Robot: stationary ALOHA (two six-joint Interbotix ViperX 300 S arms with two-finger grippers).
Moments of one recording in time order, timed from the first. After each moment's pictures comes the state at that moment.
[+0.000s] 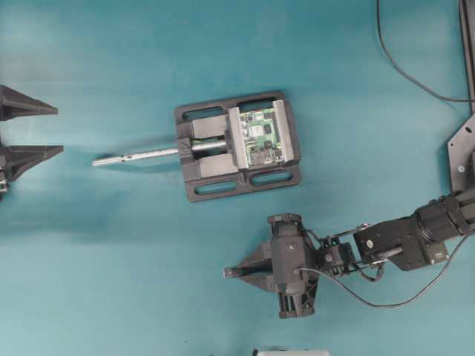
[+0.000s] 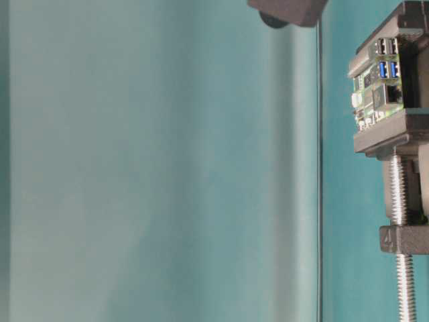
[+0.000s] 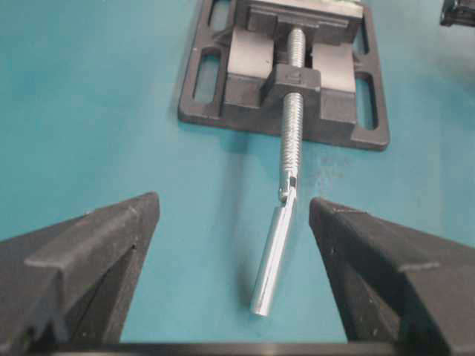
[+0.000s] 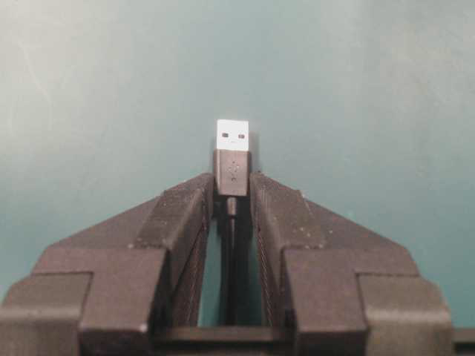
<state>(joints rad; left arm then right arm) 0.19 -1.16 1.52 -0.06 -0.01 -0.05 0.43 0.35 0.73 0.21 -0.49 0.09</state>
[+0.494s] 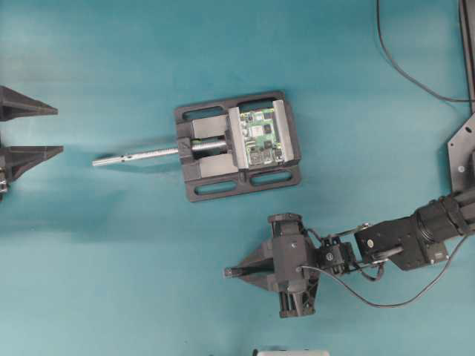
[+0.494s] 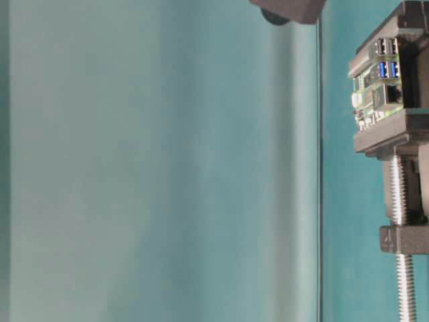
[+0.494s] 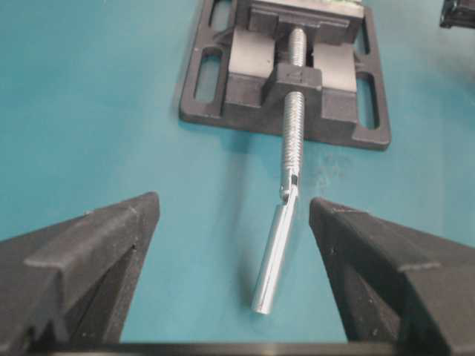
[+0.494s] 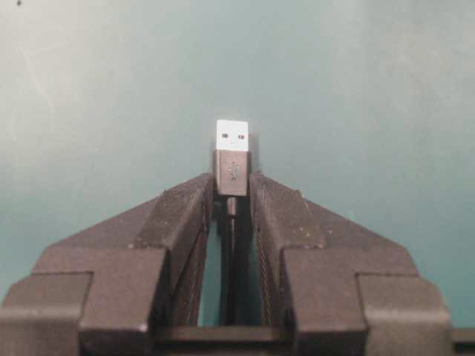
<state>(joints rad) 0.19 -1.16 1.53 -0.06 -0.04 -0.05 0.43 0.35 0.73 0.23 -0.51 0.09</state>
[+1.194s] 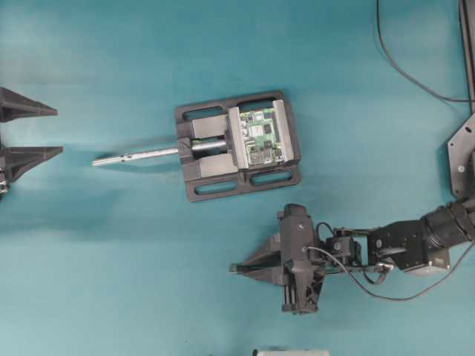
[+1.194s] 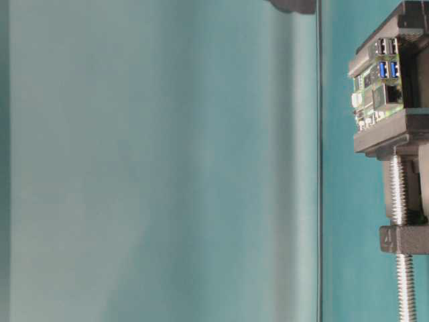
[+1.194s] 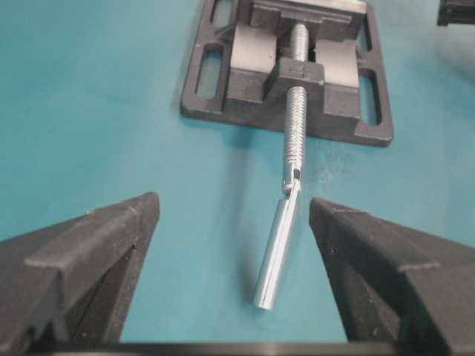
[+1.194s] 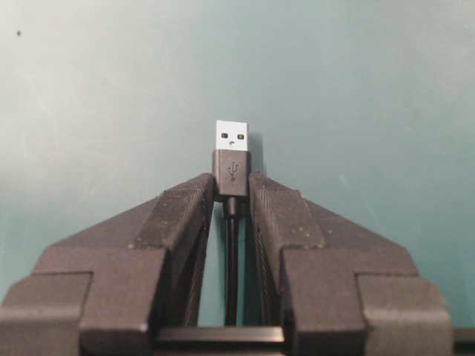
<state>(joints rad) 0.19 -1.16 1.55 -0.06 -0.06 -0.06 0.48 0.34 0.76 0.68 -0.62 -0.13</state>
